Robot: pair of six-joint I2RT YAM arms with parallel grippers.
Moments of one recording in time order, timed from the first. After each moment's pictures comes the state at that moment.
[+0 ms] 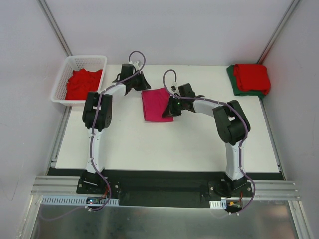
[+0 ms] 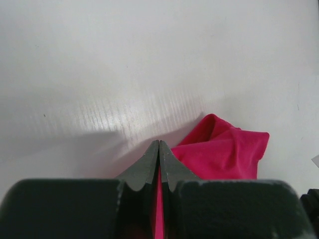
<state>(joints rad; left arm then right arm) -0.23 2.32 1.72 -0.01 0.48 -0.47 0.49 2.10 1.36 -0.15 -0.52 0.55</state>
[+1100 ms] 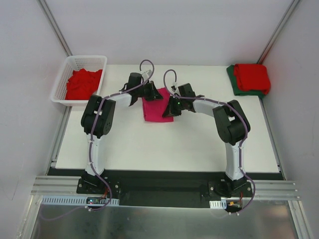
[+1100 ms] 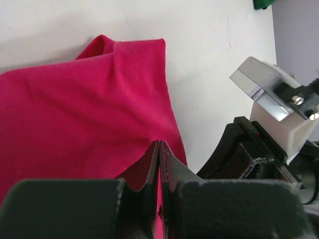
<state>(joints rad) -0.34 2.15 1.42 0.18 0.64 -0.62 0.49 2.10 1.36 -0.15 -0.52 0.55</state>
